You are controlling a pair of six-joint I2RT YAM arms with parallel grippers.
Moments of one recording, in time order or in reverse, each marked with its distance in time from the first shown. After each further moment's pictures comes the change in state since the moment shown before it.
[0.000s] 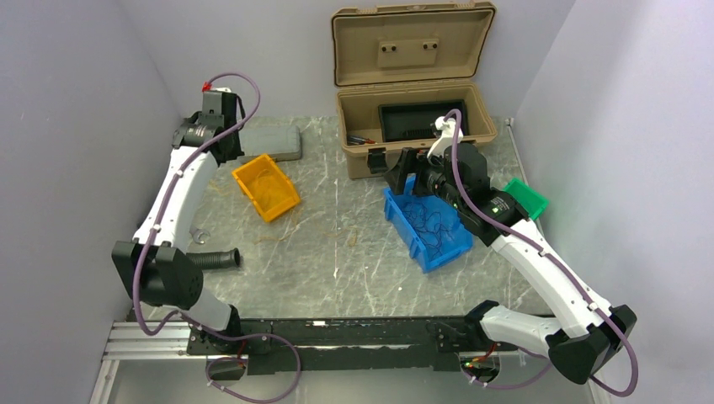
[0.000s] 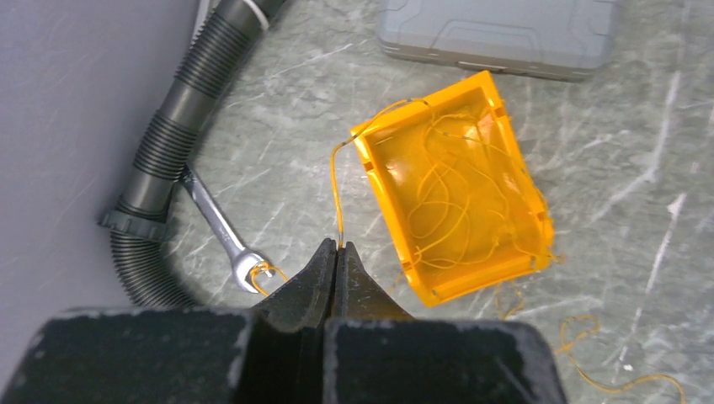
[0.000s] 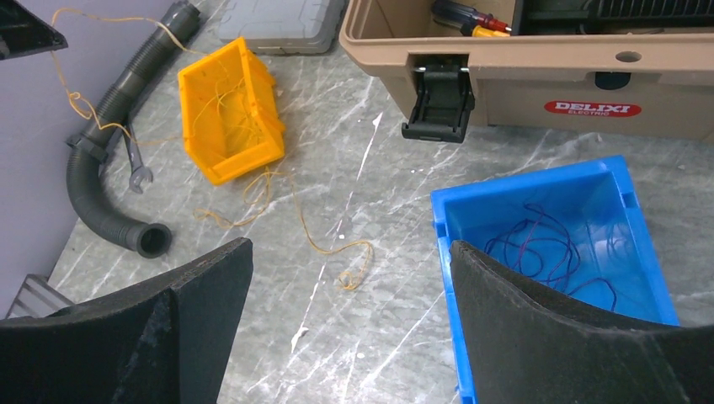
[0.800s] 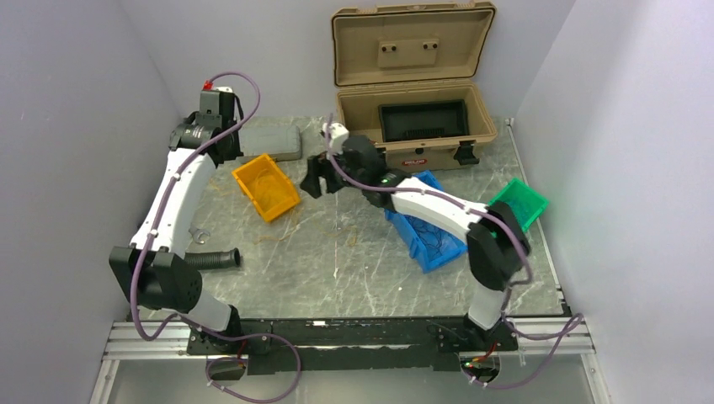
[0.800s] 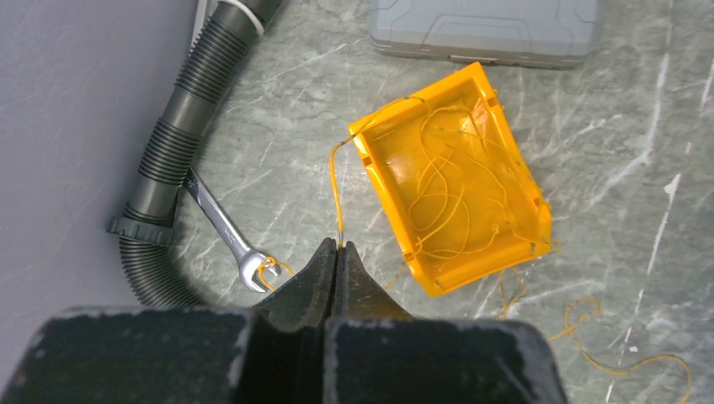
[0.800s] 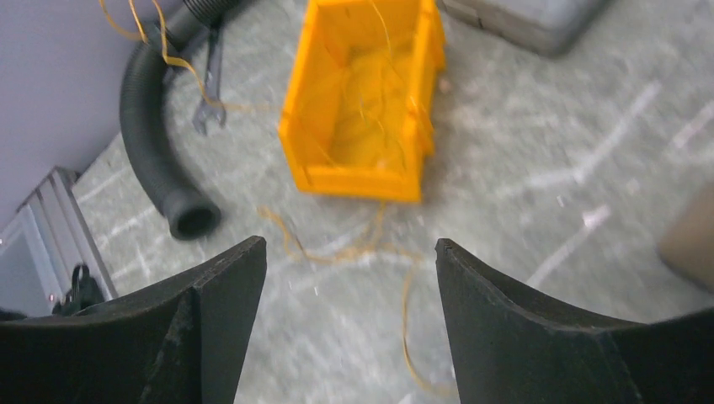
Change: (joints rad) left arm 0.000 0.009 0.025 -0.026 0.000 0.040; right arm 0.193 0.652 0.181 0.426 -0.241 -0.091
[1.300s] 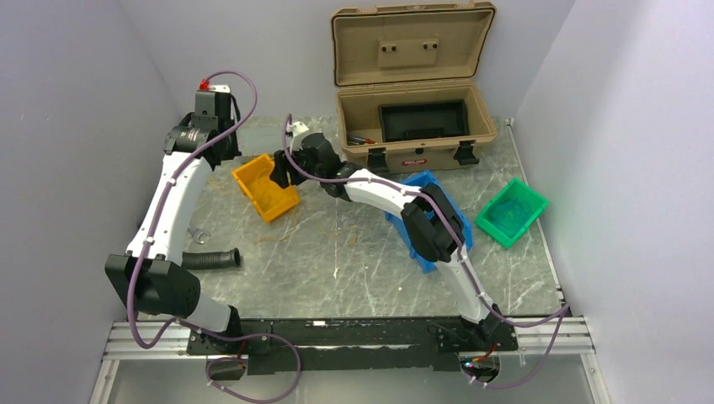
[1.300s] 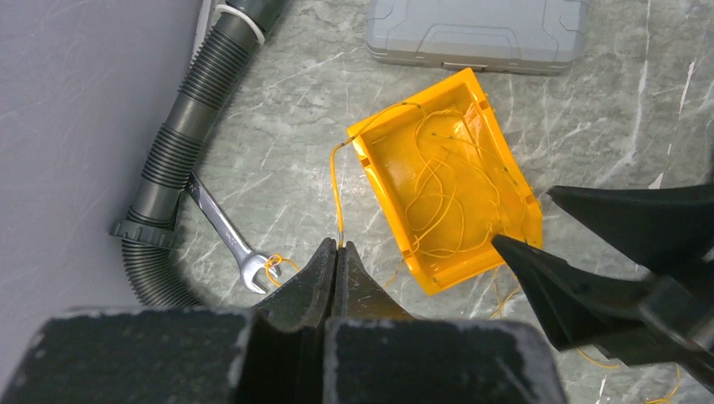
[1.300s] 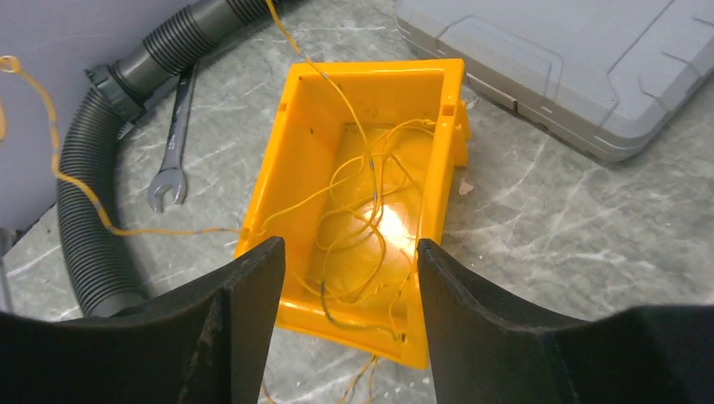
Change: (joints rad) left arm 0.000 -0.048 -0.005 0.001 0.014 0.010; right arm 0.054 0.516 0.482 0.116 -0.002 -0.011
